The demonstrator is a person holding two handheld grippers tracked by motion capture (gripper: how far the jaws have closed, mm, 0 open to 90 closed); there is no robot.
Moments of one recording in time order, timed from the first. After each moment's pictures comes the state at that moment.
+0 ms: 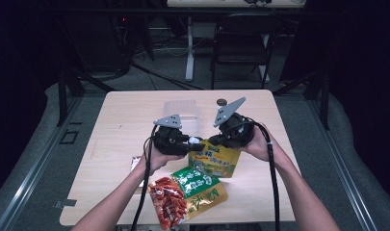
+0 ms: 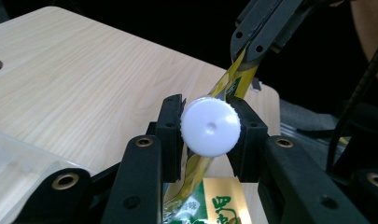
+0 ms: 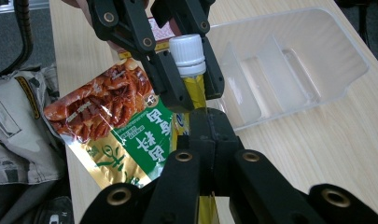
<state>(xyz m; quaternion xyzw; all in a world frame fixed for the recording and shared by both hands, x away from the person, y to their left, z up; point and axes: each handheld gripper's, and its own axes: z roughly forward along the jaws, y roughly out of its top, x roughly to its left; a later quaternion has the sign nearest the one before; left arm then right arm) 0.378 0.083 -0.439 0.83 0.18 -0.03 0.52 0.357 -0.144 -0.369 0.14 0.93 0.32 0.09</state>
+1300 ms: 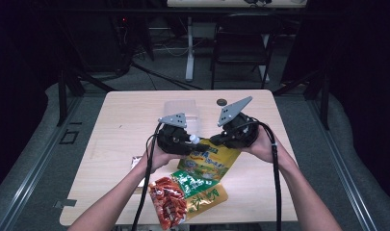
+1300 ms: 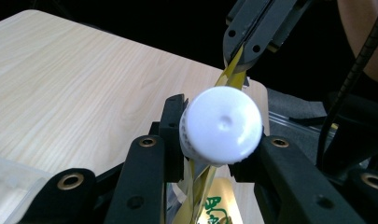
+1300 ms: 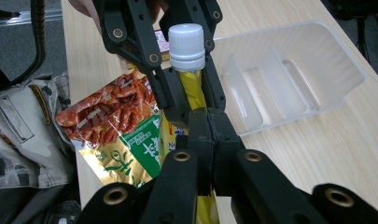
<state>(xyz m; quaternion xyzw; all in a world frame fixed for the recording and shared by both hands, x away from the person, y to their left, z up) 0.374 0.071 -0.425 0.85 0.15 -0.04 0.51 0.349 -0.151 -0.359 0.14 0.93 0.34 0.09</state>
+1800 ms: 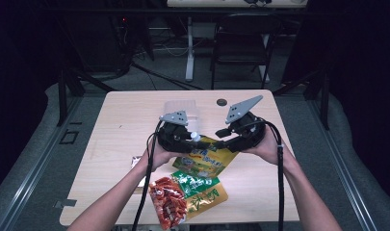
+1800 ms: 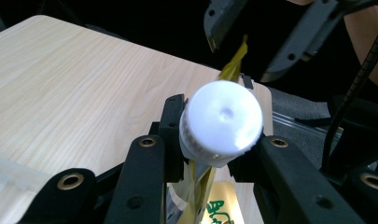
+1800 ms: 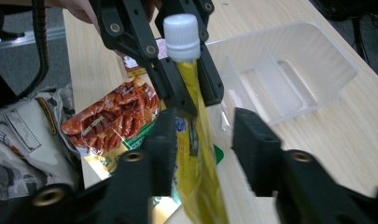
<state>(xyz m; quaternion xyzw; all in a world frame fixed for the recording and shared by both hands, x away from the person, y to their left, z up) 0.374 0.068 -0.415 0.85 0.15 -0.03 0.50 0.347 -0.168 -0.357 0.16 0.91 0.36 0.09</state>
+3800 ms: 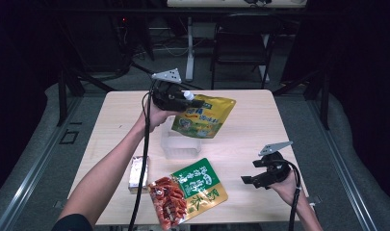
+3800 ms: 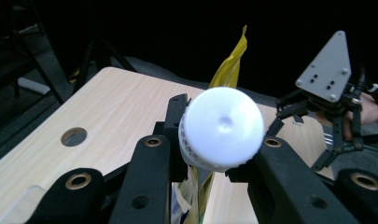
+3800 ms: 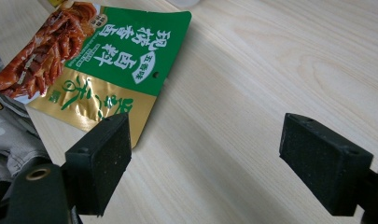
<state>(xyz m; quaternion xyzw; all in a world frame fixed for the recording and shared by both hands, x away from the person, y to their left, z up) 0.457 0.082 -0.358 0.84 0.14 0.04 0.53 0.319 -0.264 -0.501 0.37 0.86 0.35 0.04</state>
